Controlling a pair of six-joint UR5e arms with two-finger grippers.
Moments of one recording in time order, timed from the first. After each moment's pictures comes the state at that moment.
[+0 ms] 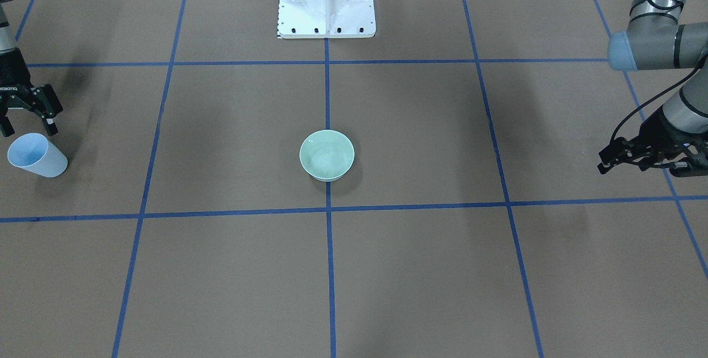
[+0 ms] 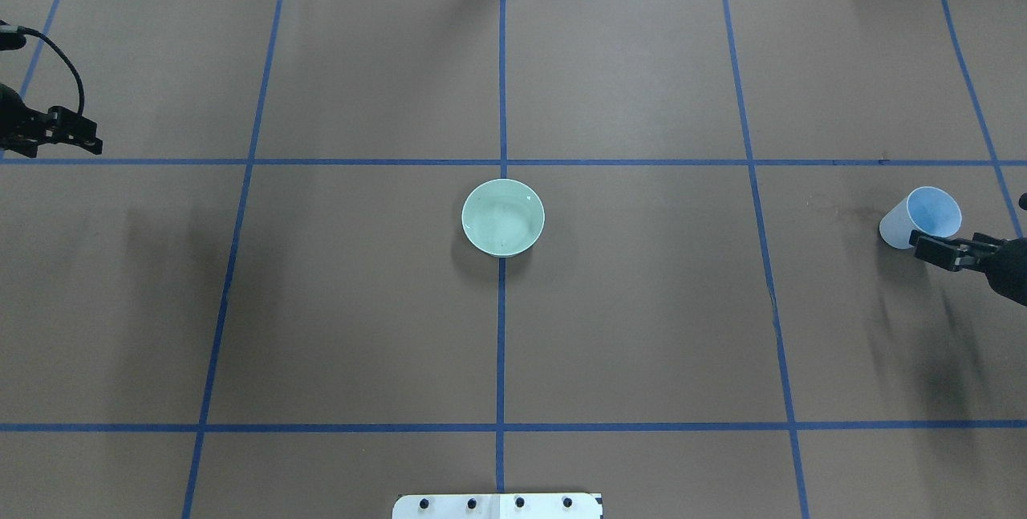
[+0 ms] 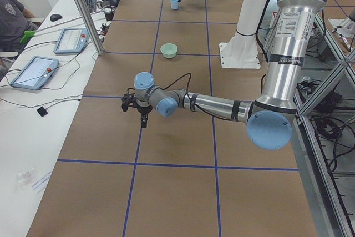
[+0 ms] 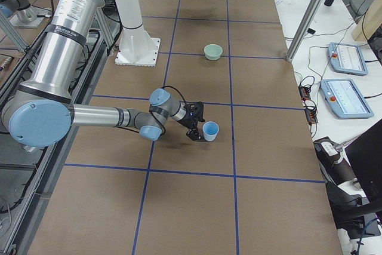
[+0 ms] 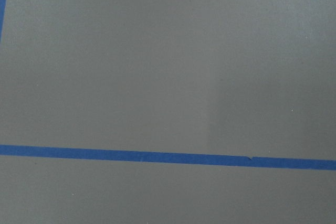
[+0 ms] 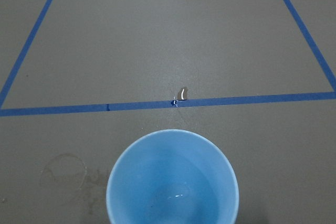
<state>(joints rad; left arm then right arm) -1.13 -1.71 -1.54 -2.04 -2.20 -0.73 0.68 -1.97 1.76 -0.39 1.45 1.16</state>
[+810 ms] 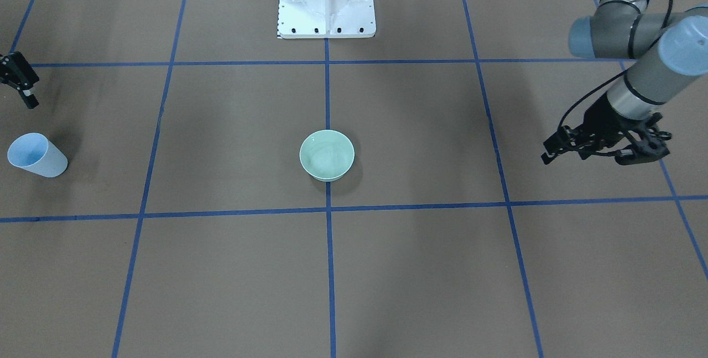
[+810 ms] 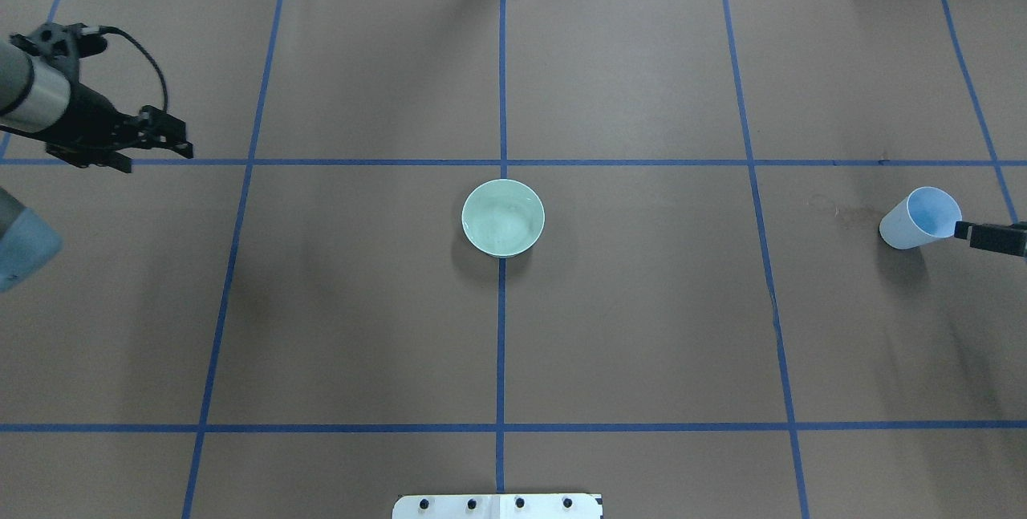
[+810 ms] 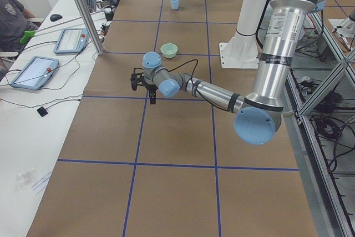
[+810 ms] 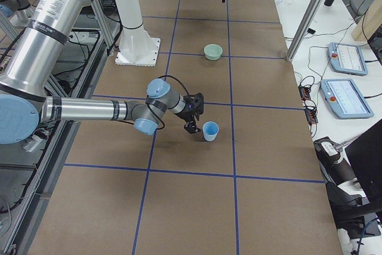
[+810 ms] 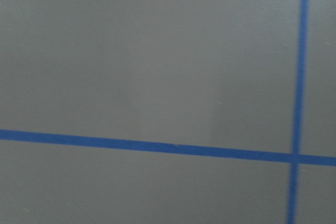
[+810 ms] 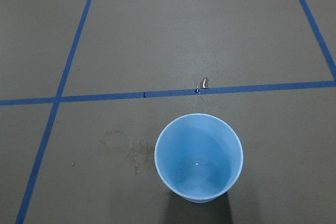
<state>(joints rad) -0.97 -1.79 -1.68 -2.03 -2.21 -1.10 0.98 -1.98 1.88 -0.50 1.85 0.96</state>
